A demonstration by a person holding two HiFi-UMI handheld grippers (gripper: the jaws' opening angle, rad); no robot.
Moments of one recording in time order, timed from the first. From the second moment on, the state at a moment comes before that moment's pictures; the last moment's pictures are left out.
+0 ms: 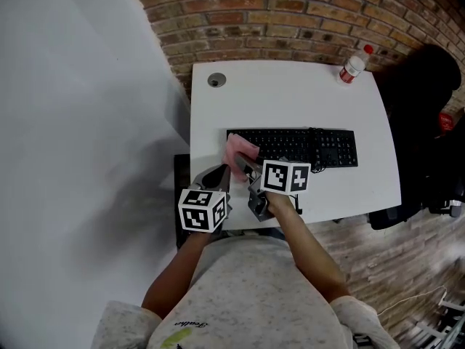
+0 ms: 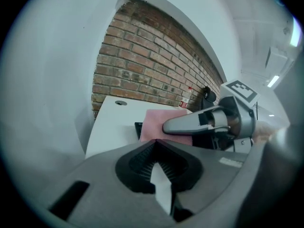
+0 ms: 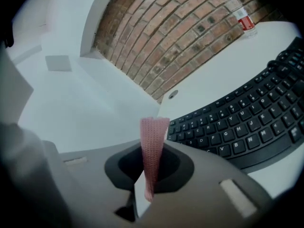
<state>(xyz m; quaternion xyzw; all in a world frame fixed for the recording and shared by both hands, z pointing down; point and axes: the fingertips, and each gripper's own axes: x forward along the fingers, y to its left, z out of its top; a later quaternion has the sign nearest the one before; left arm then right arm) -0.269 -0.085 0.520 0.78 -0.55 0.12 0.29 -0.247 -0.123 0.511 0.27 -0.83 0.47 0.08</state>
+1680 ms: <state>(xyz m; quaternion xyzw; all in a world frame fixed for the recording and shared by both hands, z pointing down) -0.159 -0.108 0.517 0.79 -0.52 0.13 0.28 -0.125 -0.141 0.542 0.32 -0.82 0.47 0.11</state>
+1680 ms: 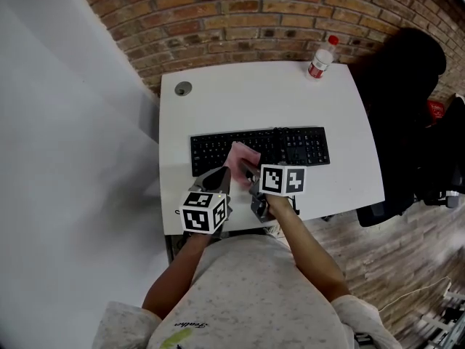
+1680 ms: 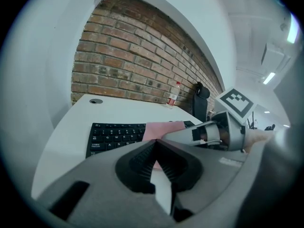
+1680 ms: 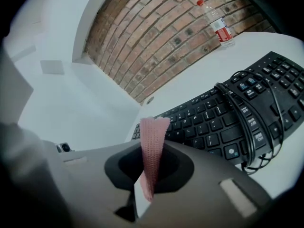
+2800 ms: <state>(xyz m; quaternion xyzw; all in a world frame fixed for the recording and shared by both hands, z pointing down) -0.070 -0.131 0.516 0.82 -0.49 0.15 0.27 -0.022 -0.161 0.533 0.35 -0.80 0.48 0.07</state>
